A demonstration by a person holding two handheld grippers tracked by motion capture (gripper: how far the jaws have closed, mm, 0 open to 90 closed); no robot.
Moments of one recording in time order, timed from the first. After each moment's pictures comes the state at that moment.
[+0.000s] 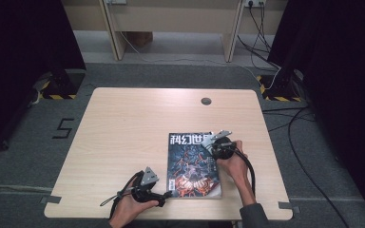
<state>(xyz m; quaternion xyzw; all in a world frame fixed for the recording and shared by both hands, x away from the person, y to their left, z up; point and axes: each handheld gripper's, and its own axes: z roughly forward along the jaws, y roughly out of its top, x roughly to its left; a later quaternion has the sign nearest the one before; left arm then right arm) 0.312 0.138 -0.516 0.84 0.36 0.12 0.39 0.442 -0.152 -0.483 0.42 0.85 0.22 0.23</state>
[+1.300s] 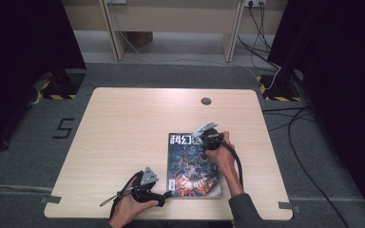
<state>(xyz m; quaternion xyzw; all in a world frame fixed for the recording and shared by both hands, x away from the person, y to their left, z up) 0.313 0.139 -0.517 0.83 0.37 0.12 0.39 0.473 -0.114 -0.486 0.39 0.86 0.22 0.25</state>
